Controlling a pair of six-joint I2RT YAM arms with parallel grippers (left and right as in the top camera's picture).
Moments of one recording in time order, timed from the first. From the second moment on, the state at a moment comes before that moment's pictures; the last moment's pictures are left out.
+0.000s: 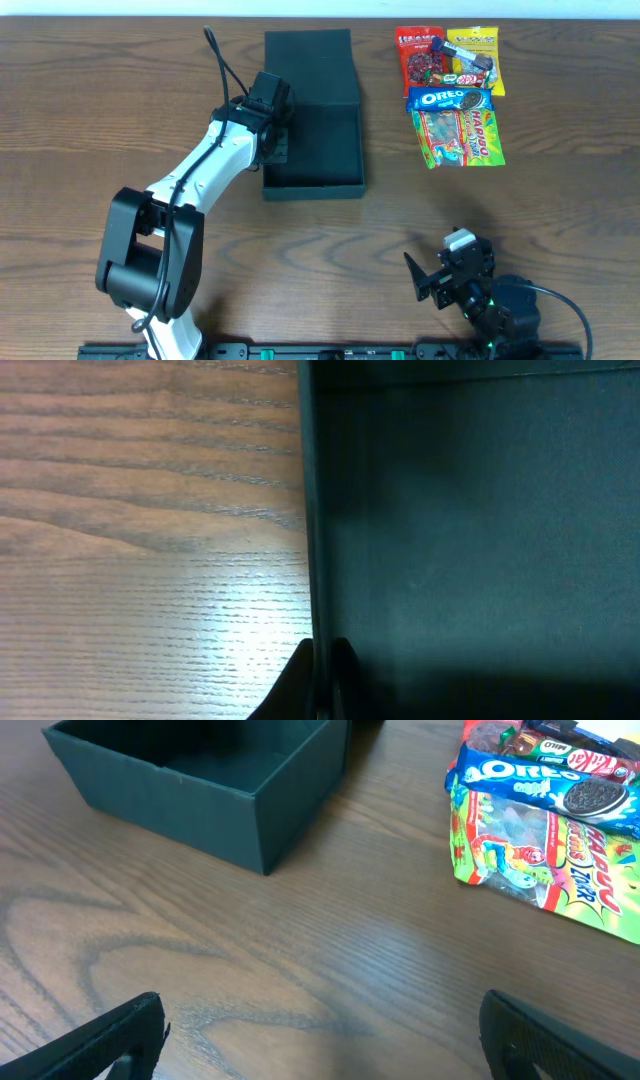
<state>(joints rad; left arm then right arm) -0.36 1.89 1.33 -0.72 -0.10 -0.29 0.24 0.01 0.16 -0.61 -0.19 -0.11</state>
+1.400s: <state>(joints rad) -0.36 1.75 1.78 -1.27 0.05 -0.28 0.24 0.01 0.16 -0.39 -0.58 0.36</state>
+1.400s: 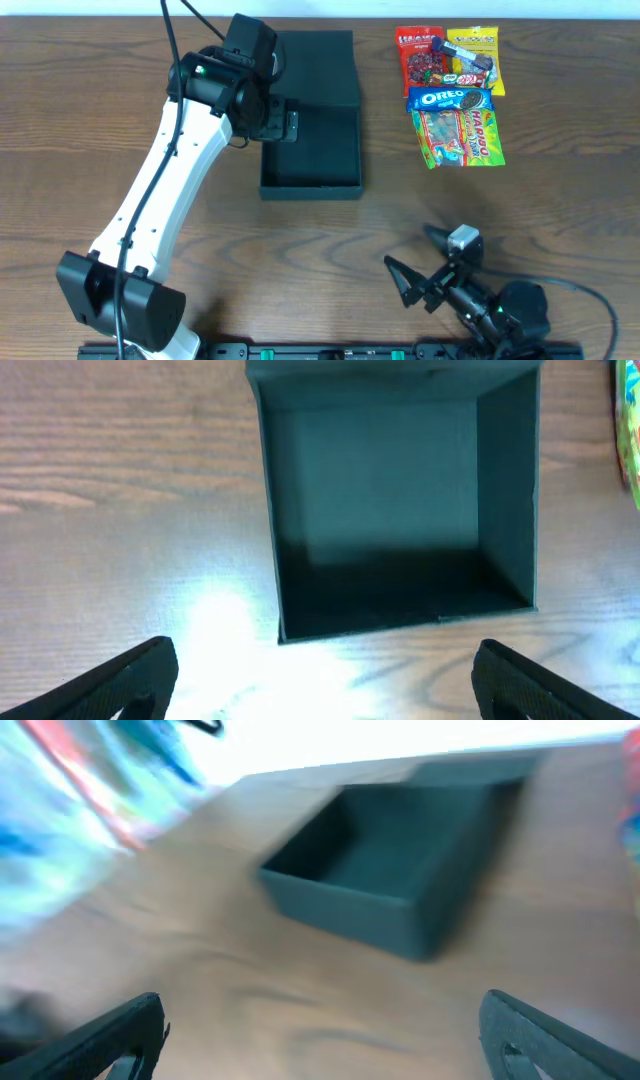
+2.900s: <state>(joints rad) -0.36 1.75 1.78 -1.24 0.05 -0.24 -0.51 1.62 1.02 -0.57 -0.45 0.17</state>
